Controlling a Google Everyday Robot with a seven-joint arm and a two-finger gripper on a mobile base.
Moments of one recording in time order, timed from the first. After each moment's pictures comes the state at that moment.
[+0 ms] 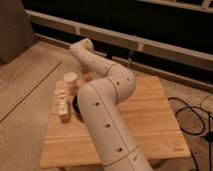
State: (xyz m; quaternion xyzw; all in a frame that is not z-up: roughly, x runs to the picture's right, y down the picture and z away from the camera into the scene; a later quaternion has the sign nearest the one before) arm -0.115 -0.071 0.990 -0.23 0.15 0.54 0.80
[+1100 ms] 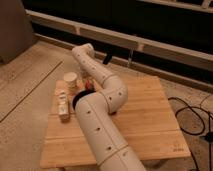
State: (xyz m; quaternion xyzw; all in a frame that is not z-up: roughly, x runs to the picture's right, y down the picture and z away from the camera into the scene) arm -0.111 -0.043 1.016 -0.28 0.18 0.53 0.78
